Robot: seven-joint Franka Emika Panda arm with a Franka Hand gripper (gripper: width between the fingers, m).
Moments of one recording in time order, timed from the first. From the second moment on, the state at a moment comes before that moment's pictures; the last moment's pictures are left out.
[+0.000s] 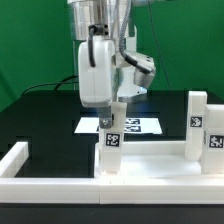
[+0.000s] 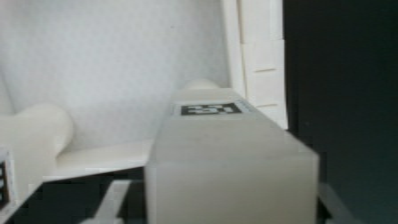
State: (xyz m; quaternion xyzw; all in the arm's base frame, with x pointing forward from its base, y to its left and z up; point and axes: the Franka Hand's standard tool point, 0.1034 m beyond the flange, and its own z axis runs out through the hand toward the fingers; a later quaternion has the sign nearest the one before) arm 0.637 -0.051 0.108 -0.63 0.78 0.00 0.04
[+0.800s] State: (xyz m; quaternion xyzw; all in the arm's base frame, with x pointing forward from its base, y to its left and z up) arm 0.642 -0.037 0.113 -0.85 0.52 -0.02 0.02
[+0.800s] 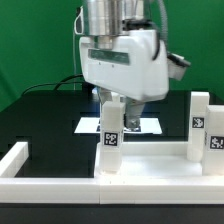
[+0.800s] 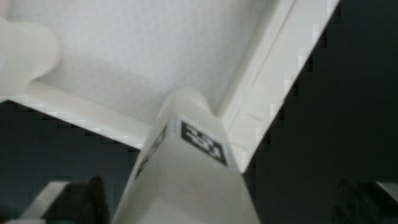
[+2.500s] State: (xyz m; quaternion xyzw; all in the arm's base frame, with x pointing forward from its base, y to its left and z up) arm 0.634 -0.047 0.103 -0.87 0.49 -0.05 0.00
